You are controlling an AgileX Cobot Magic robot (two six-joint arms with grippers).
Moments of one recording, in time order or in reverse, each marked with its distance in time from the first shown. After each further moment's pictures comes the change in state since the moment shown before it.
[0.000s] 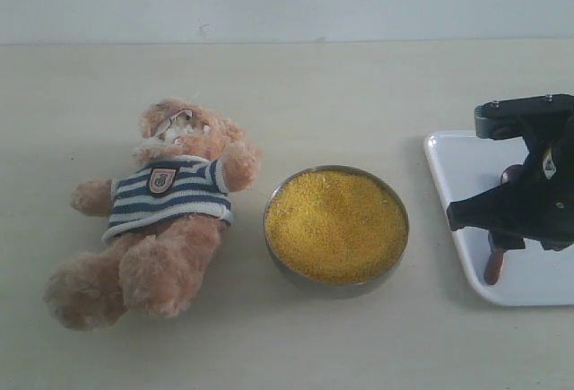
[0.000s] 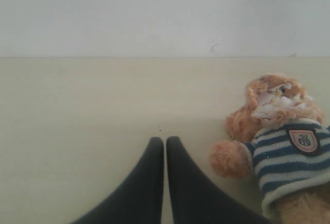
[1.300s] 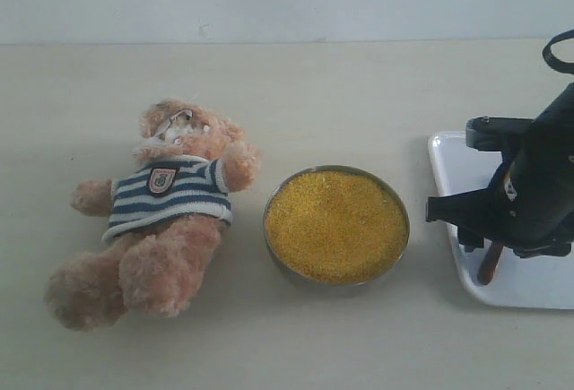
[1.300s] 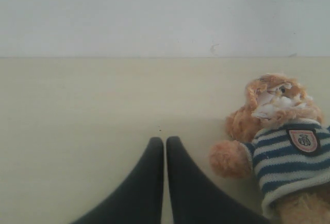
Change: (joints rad) left arm 0.000 0.000 0.000 0.000 0.000 0.000; right arm 0.000 0.201 -0.001 -0.162 -0.187 0.388
